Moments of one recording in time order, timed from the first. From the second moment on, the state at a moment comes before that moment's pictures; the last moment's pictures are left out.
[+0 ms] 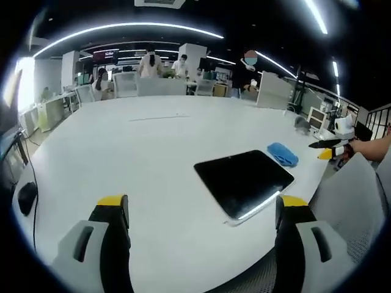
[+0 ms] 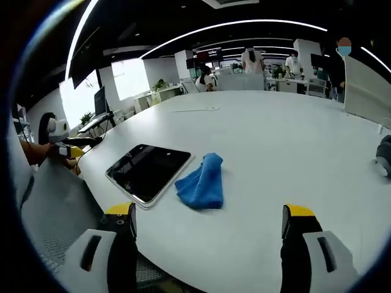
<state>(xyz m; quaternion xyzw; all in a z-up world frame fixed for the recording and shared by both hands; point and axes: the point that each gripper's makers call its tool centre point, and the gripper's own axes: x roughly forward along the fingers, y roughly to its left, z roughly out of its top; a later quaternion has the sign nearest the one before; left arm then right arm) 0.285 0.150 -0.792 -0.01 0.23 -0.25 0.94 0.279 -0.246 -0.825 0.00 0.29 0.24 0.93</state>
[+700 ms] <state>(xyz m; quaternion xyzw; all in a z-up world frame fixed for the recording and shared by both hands) 0.283 0.154 -0.801 -0.02 0.26 -0.24 0.94 0.284 -0.250 -0.824 0.01 0.28 0.23 0.93</state>
